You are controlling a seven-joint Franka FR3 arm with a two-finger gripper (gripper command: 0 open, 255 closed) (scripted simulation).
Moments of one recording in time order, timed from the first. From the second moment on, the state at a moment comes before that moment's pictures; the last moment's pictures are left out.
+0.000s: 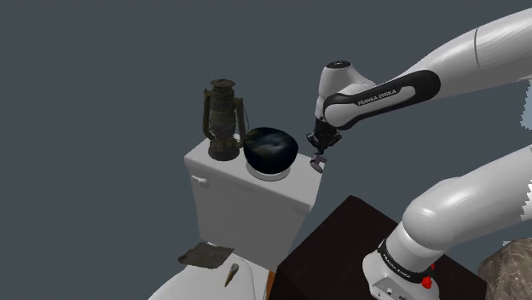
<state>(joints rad) -0.20 -0.38 0.03 -2.62 -0.24 2.25 0.68</state>
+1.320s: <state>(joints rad) -0.19 -0.42 0.02 -2.67 0.17 2.42 0.40</state>
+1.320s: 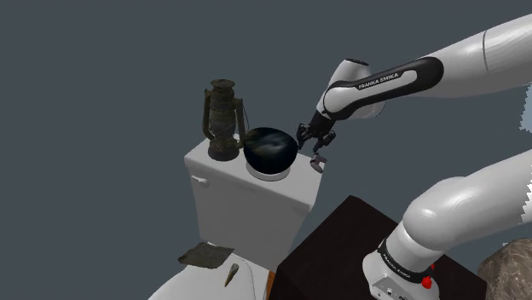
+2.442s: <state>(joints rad) -0.52 -0.47 0.48 -2.79 -0.15 2.50 1.19</state>
